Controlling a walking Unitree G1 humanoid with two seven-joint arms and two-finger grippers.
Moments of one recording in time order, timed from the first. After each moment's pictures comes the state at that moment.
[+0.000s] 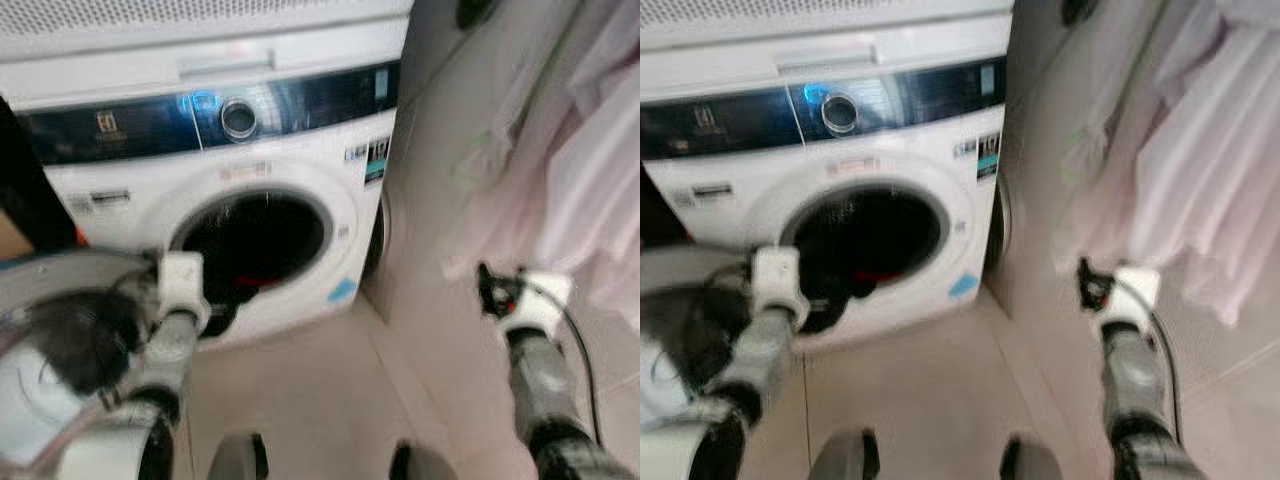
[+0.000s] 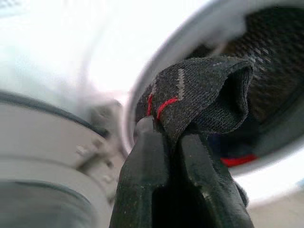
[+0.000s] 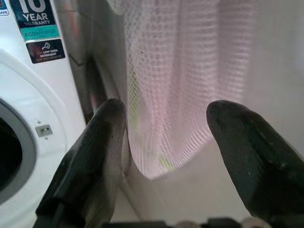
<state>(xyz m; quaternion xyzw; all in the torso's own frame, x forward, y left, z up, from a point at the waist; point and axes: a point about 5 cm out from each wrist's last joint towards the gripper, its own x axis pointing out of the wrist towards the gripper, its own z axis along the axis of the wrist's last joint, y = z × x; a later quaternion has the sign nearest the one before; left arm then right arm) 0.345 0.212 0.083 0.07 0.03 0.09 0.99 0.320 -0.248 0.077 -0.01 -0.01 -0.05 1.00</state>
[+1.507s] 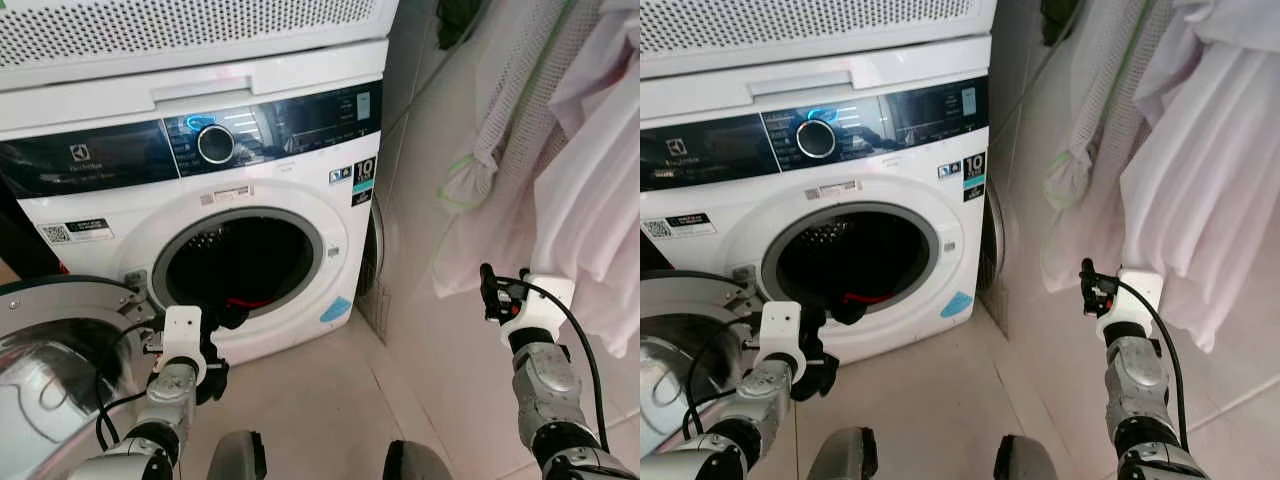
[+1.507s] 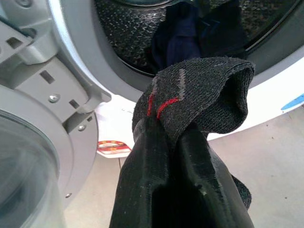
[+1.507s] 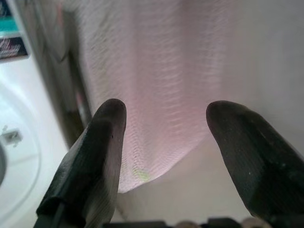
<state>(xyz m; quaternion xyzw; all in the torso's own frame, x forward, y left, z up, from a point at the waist) 0.305 0.207 0.016 0.06 0.19 0.08 0.98 0.311 -0.256 0.064 -0.01 0.03 -0.06 1.00</state>
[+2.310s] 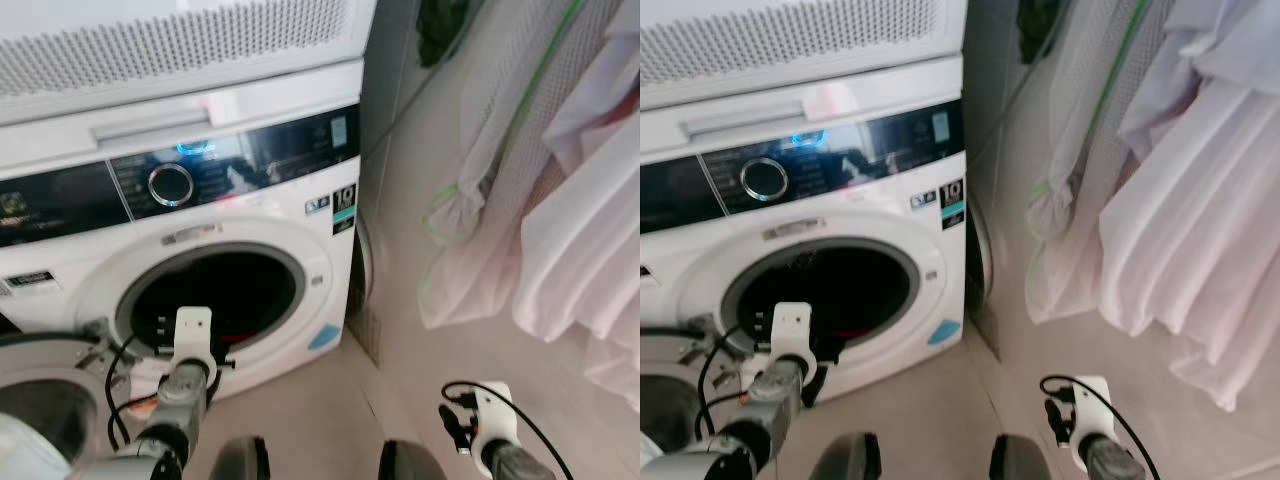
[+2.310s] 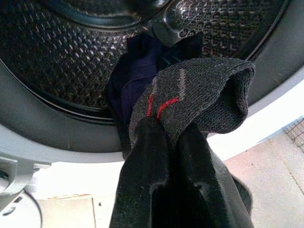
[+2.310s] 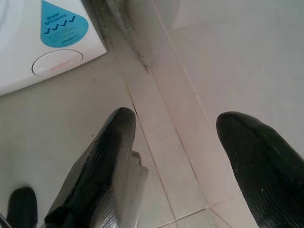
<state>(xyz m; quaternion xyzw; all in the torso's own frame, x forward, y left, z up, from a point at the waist) 0.307 0.198 0.016 0.05 0.19 0.07 0.98 0.213 -0.226 -0.057 0.00 0.37 0.01 0.93</state>
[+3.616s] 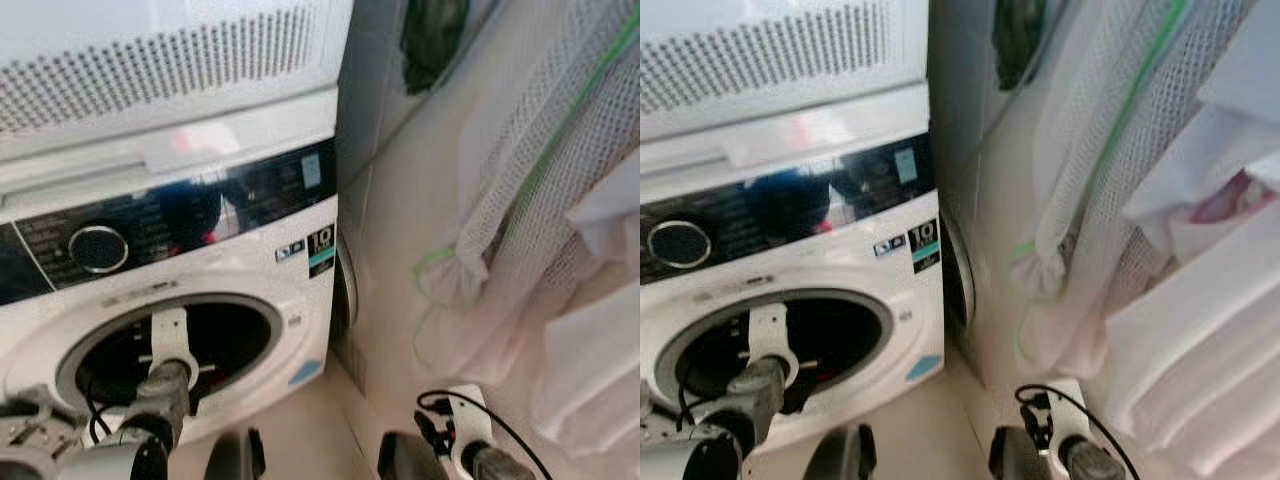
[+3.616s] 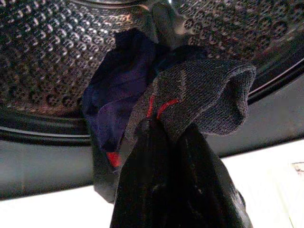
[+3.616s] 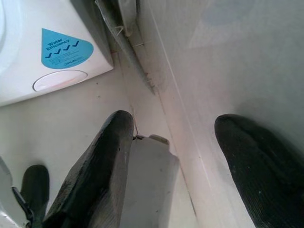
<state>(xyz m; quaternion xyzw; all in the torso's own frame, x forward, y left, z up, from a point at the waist) 0.305 0.224 0.013 -0.01 0.25 0.12 0.96 0.214 -0.210 -0.058 -0.02 0.37 0.06 0.93</state>
